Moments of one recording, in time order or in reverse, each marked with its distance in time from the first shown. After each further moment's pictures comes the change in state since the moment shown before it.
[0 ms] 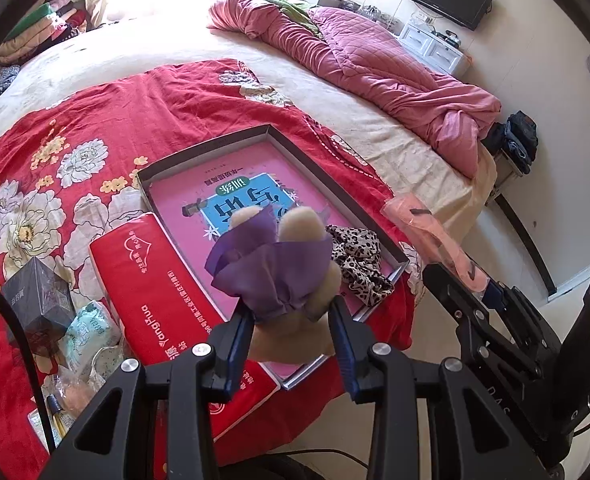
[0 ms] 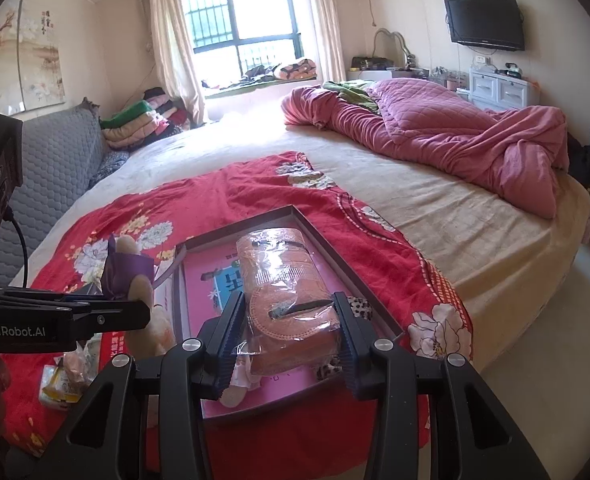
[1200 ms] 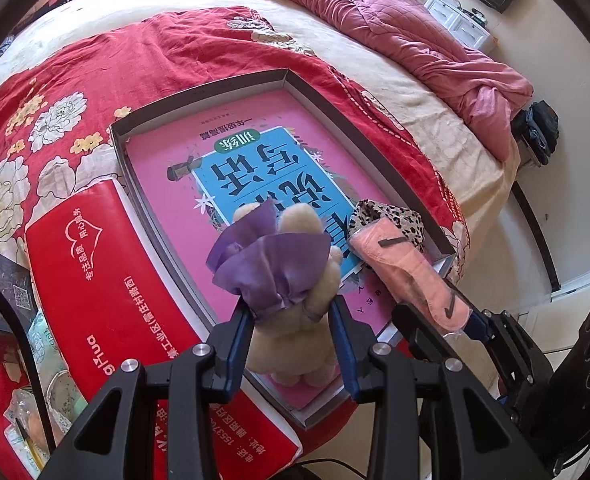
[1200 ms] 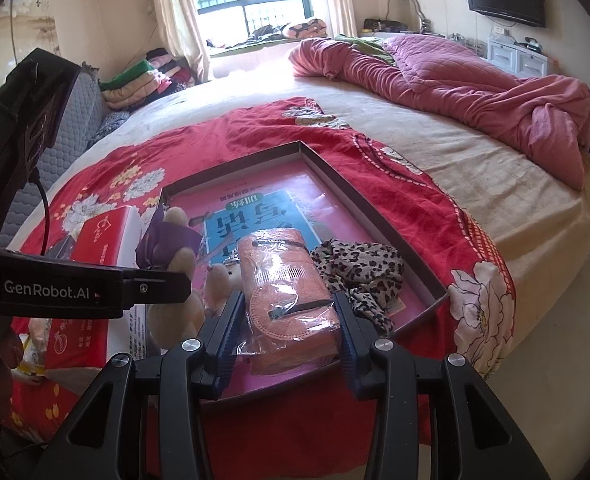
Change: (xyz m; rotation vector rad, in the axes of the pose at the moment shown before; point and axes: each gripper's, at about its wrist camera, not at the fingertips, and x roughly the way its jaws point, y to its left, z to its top) left arm 0.076 0.017 0.010 -0.054 0.141 0.014; right arm 0.074 0.003 -0.036 -0.034 0.157 0.031
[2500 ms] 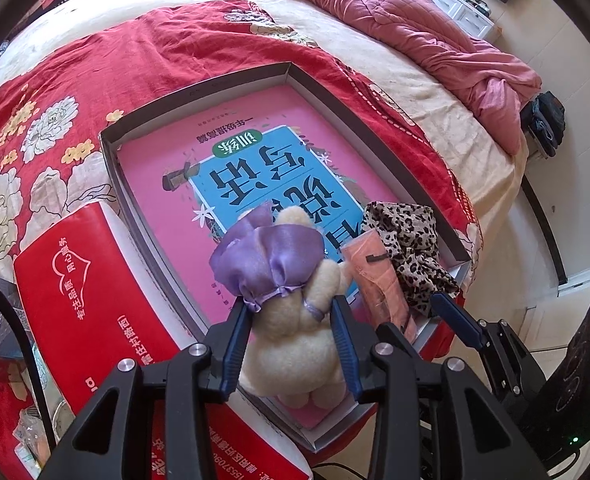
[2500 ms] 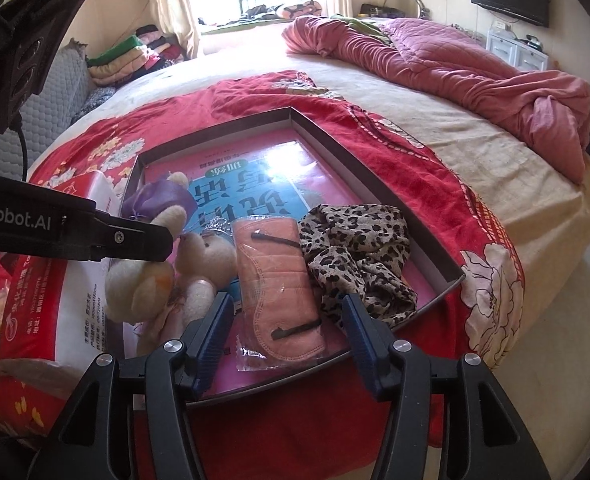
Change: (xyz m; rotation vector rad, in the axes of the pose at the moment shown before) left arm 0.018 -0.001 0.017 0.021 0.035 0.028; right arm 0.028 -0.001 -0.009 -0.012 0.054 -0.063
